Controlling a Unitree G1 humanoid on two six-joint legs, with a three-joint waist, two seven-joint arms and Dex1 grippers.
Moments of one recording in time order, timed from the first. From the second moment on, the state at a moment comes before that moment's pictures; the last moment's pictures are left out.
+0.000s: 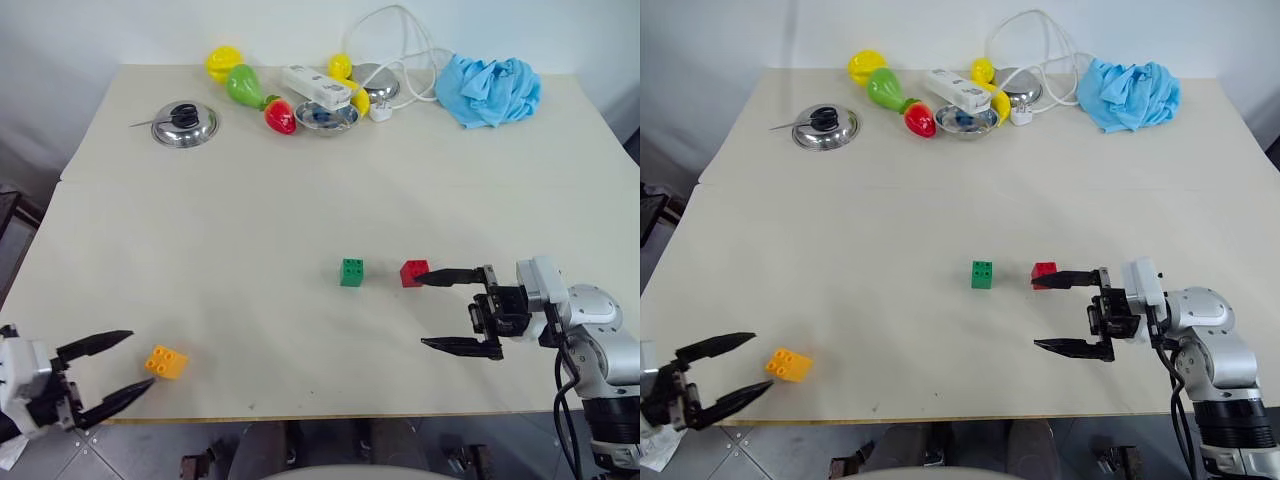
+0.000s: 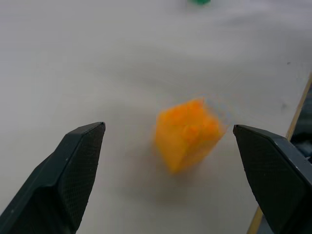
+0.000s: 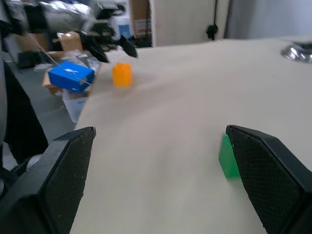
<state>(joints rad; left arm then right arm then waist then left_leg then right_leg) 0.53 0.63 0.67 -0.23 -0.58 0.11 -1.26 -0.14 -0.70 -0.13 -0.06 0.67 0.08 1.52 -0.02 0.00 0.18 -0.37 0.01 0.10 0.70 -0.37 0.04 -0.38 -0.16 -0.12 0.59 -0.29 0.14</state>
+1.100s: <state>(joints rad) -0.19 0.79 0.17 -0.05 -0.48 0.20 -1.26 0.11 -0.70 -0.33 -0.15 0.69 0.05 1.43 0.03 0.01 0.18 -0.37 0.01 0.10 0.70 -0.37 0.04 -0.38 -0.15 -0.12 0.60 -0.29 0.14</state>
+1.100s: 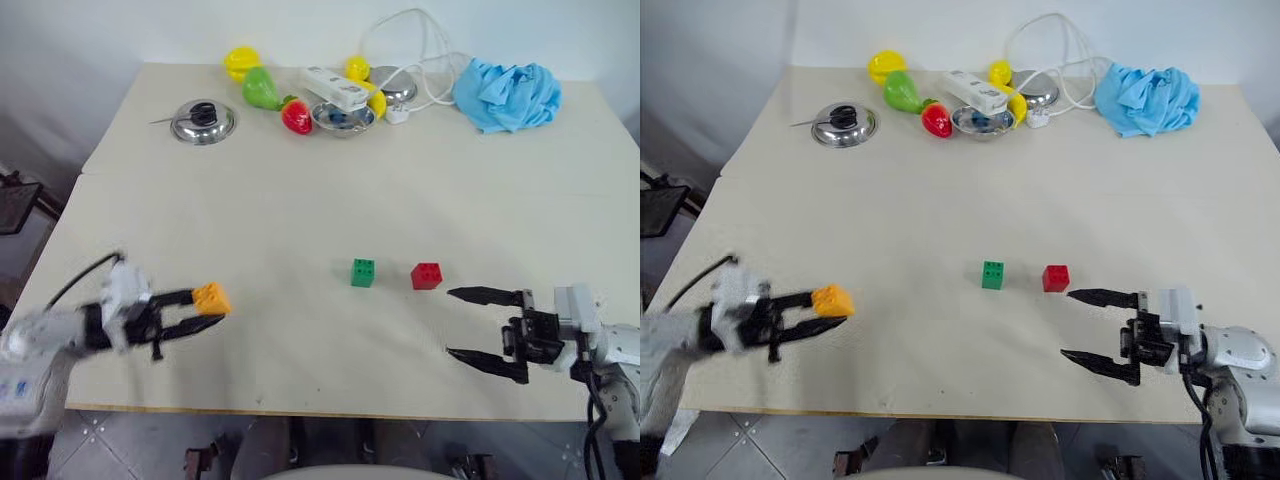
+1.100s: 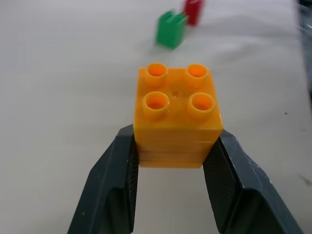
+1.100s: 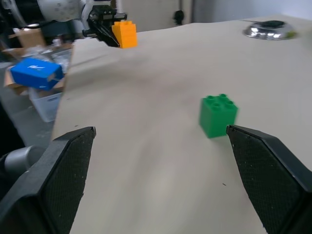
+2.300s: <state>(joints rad) -0.79 0.52 -0.07 0.81 -0.20 -0.26 -1.50 0.33 -0.56 -0.40 -0.27 0.71 -0.07 1.29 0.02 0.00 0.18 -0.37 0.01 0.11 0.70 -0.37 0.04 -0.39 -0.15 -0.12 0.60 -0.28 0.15</state>
